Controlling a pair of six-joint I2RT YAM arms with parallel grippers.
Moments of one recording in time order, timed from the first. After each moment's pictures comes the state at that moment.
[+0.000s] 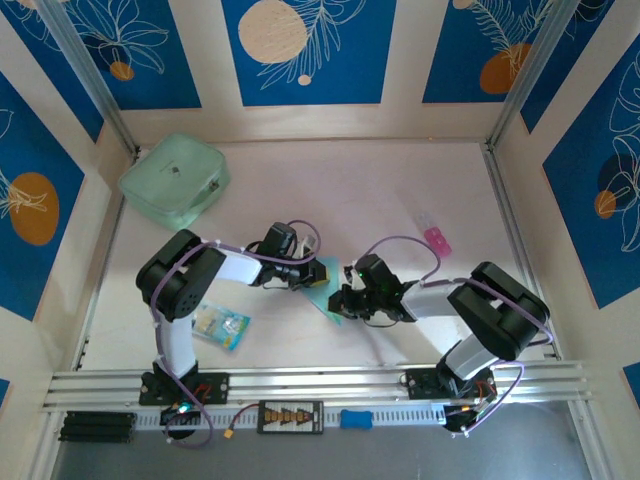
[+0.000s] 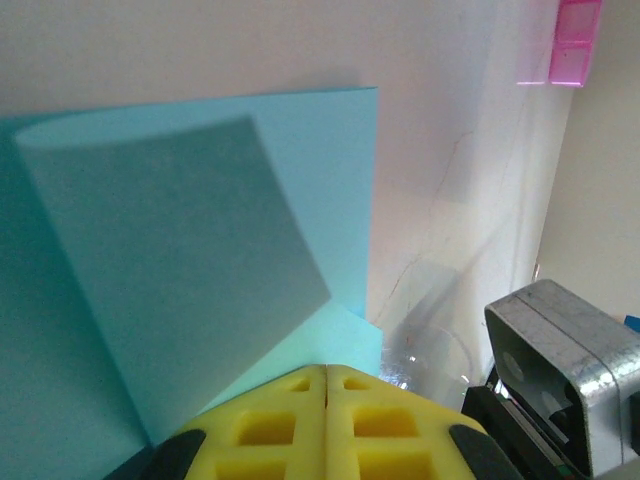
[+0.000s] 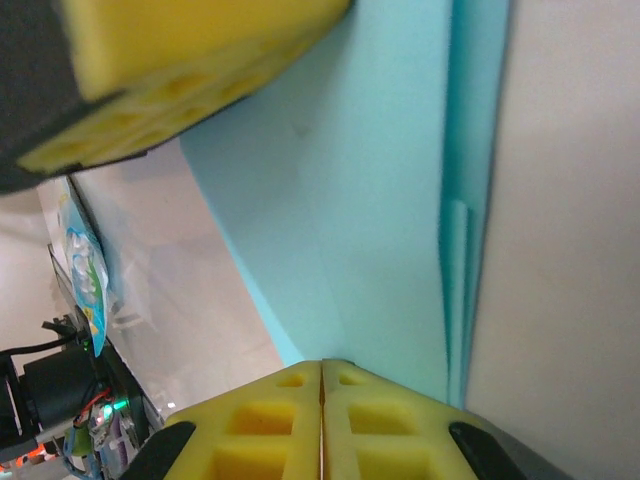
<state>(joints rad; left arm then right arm) -0.63 1.92 0.83 0.28 0.69 -0.92 0.73 1.53 0.42 0.26 -0.49 0.98</state>
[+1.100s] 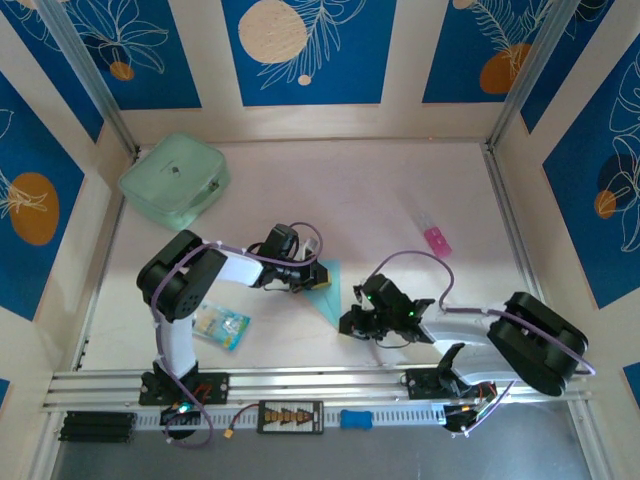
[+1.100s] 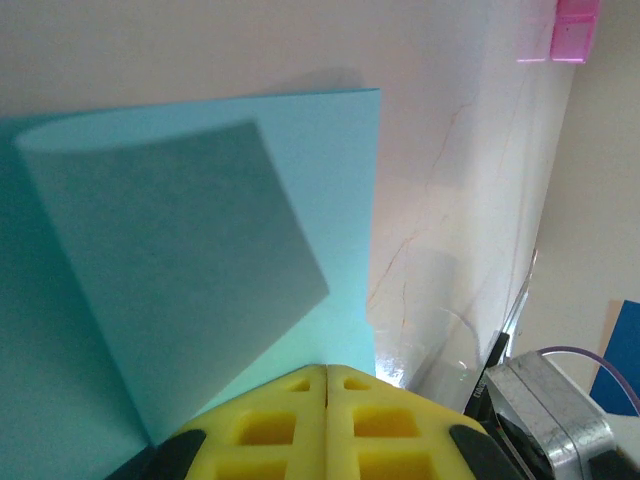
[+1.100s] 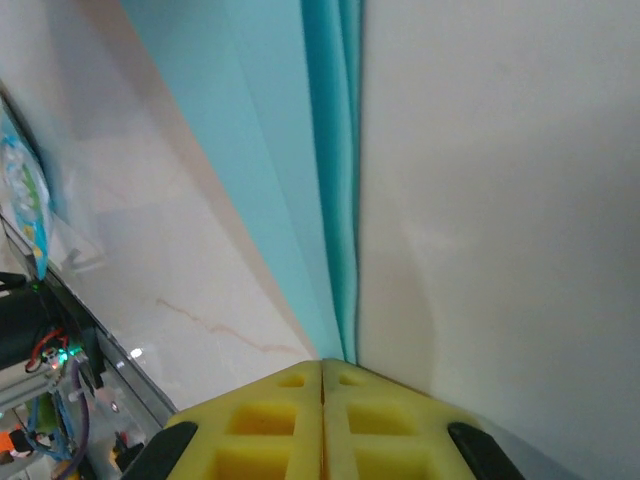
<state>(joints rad) -0.64 1.92 0.83 0.28 0.70 -0.92 0.84 1.26 0.29 0.08 -0.40 1.04</state>
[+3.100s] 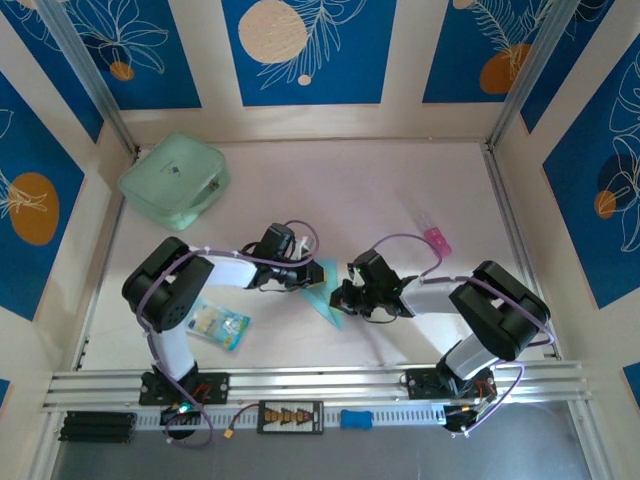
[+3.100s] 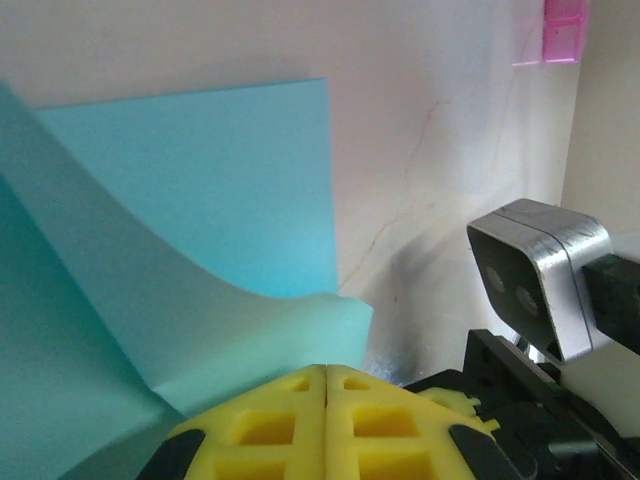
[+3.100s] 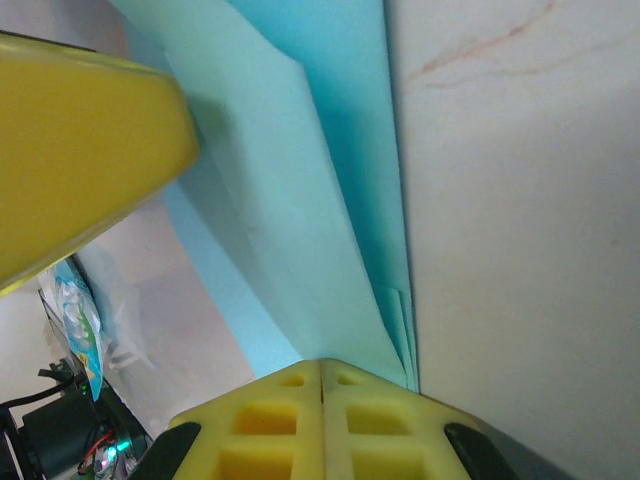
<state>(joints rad) -0.65 1.81 0.80 0.20 0.64 -0.86 0.71 1.54 0.47 0.17 -0.44 1.03</state>
